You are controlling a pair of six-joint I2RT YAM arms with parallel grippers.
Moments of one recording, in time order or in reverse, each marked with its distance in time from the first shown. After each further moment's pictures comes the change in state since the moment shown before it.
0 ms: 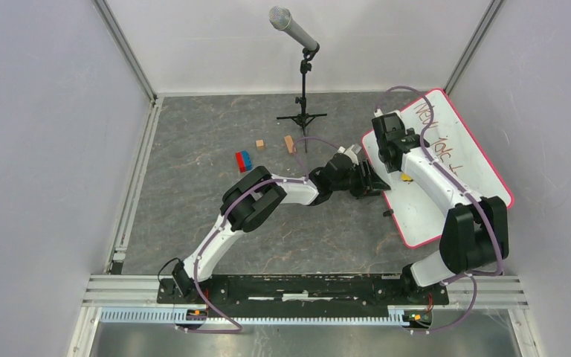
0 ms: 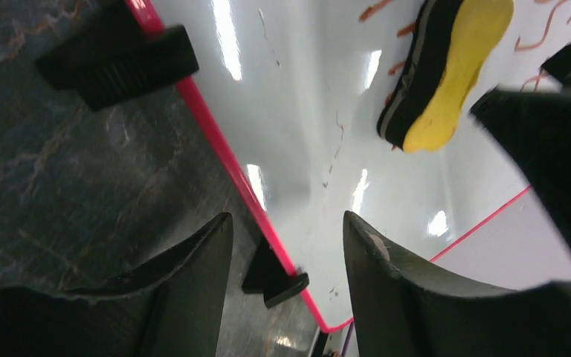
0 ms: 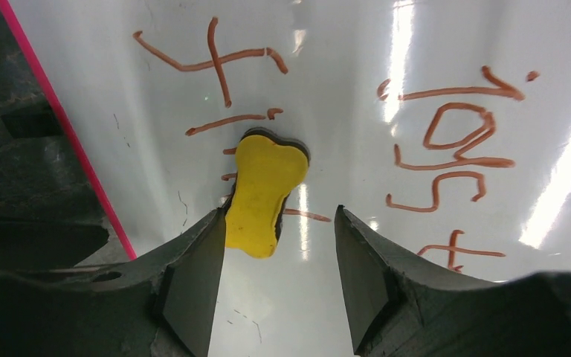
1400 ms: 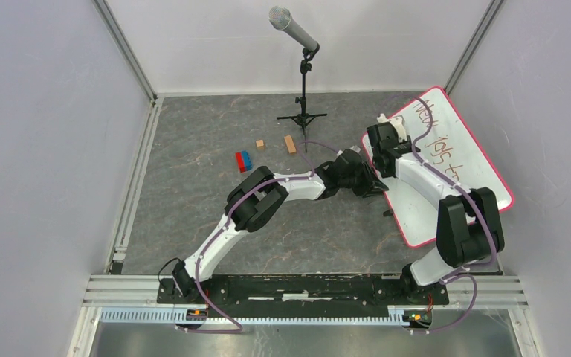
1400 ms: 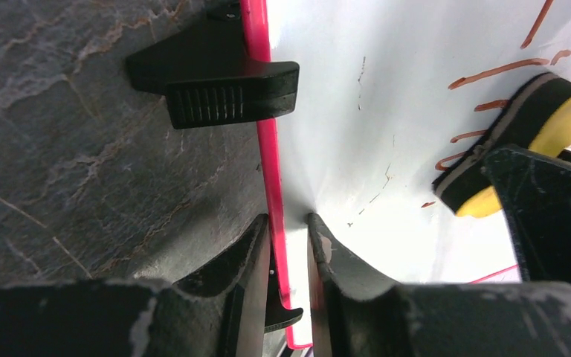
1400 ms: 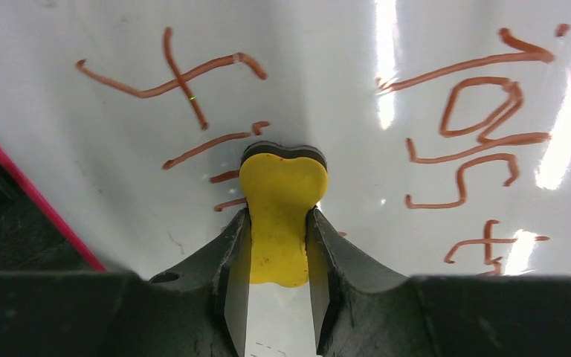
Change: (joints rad) left arm 0.000 0.076 0.193 -0.289 -0.071 -0.166; right arm 0.022 0.064 -0.124 0.166 0.172 0.116
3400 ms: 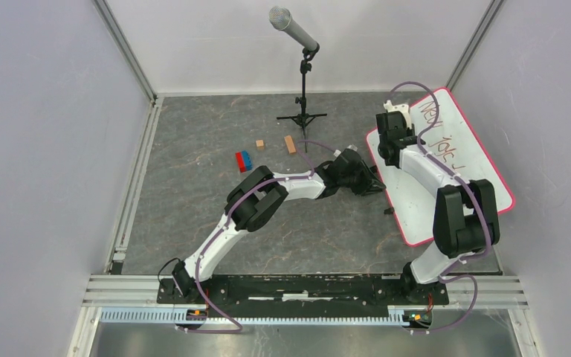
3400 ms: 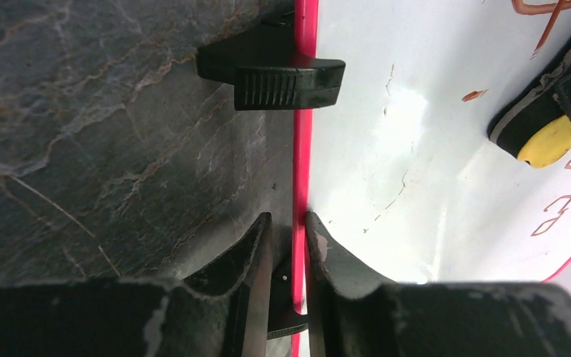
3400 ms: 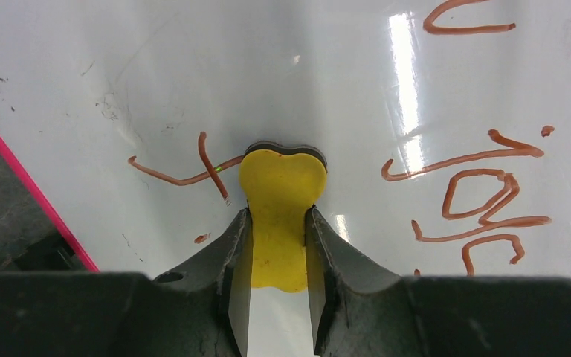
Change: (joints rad) left arm 0.004 0.000 0.015 -0.041 -0.055 -0.010; right arm -0.097 0.060 0.083 0.135 -0.093 -0.048
